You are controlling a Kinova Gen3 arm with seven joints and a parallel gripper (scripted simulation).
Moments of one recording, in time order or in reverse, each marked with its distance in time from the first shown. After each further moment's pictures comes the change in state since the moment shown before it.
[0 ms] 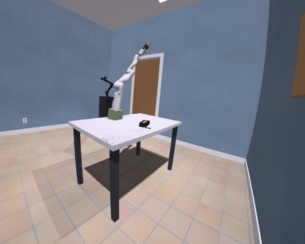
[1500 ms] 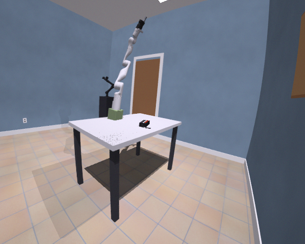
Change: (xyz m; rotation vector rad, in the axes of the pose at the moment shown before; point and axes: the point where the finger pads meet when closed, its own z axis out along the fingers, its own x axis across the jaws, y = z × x) arm -0.460 -0.160 -0.045 0.252 -0.478 0.030
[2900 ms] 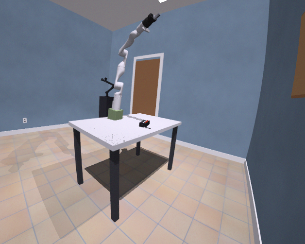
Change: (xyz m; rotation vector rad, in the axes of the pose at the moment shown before) arm -0.328 -0.536 -0.085 0.788 -0.241 -0.024
